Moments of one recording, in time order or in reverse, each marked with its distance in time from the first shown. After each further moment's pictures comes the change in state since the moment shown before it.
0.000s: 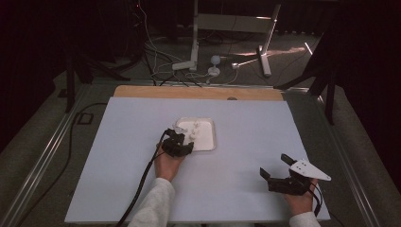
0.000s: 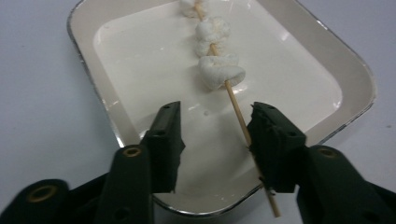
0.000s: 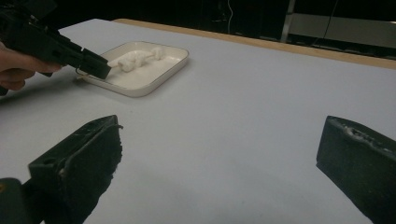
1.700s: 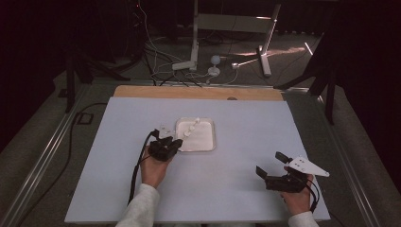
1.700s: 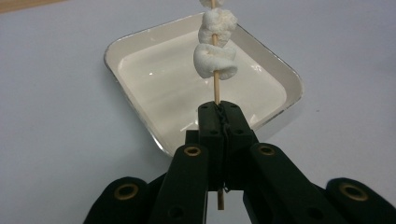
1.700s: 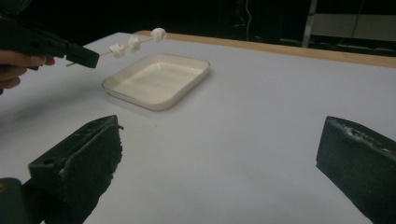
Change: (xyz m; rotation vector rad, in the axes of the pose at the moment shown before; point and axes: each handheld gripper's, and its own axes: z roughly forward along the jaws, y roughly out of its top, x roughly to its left) left arm 0.011 -0.009 -0.063 -0.124 -0.083 0.058; right arm 0.005 0.012 0.008 -0.024 0.093 0.052
